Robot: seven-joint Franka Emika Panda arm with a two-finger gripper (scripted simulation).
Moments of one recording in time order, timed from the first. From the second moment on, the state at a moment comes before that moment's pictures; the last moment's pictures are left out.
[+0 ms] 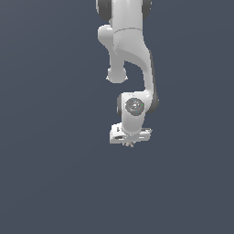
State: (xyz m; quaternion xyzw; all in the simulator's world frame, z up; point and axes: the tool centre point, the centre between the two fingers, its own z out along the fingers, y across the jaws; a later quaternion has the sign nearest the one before) arm 0.014 0.063 0.021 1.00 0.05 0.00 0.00
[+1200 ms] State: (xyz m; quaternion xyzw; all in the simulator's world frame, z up) arm -0.069 -0.008 0.108 1.00 0.05 0.00 0.00
